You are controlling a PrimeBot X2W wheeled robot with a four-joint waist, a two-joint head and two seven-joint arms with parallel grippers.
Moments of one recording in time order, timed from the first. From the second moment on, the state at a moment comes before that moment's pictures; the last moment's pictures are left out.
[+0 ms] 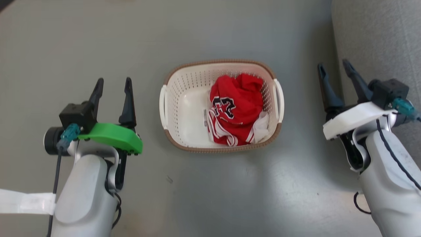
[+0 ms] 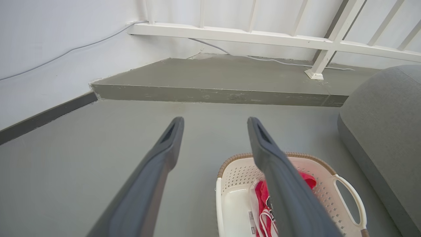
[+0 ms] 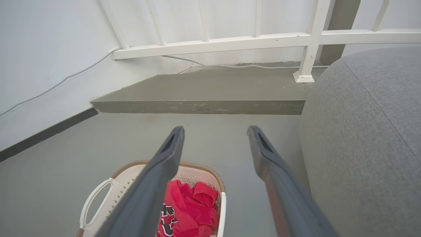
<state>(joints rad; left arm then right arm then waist) -0.43 0.05 -0.24 0.38 -0.35 0.02 -0.24 -0.41 -0.17 0.18 0.43 0.26 0.10 -0.25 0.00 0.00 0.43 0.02</state>
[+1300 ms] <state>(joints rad) -0.84 0.03 -0.26 0.69 -0.41 -0.06 -0.11 -0.78 -0.12 0.21 0.71 0.28 0.11 -0.25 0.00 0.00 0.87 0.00</state>
